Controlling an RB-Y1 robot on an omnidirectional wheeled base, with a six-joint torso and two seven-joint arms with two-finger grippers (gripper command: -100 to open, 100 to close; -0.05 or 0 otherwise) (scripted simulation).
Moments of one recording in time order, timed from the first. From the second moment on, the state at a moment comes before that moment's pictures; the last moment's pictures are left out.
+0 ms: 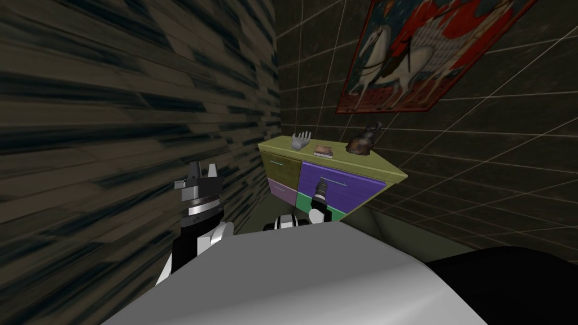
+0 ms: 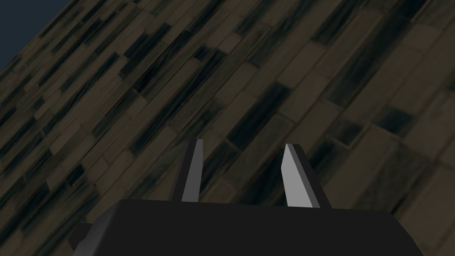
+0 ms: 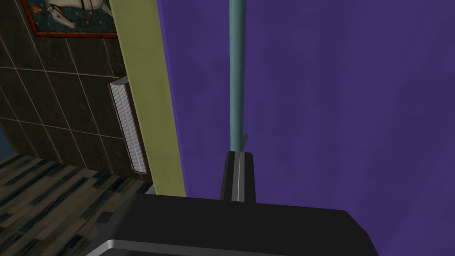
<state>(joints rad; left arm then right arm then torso) 0.55 0.00 0.06 -2.38 0.05 -0.50 0.17 0.30 -0.16 0.42 -1.79 -1.27 -0.96 -1.91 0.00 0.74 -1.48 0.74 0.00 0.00</state>
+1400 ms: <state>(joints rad) 0.55 0.00 0.06 -2.38 0.05 -0.50 0.17 0.33 -0.18 0.45 -1.87 -1.35 -1.00 -2.05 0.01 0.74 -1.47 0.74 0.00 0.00</state>
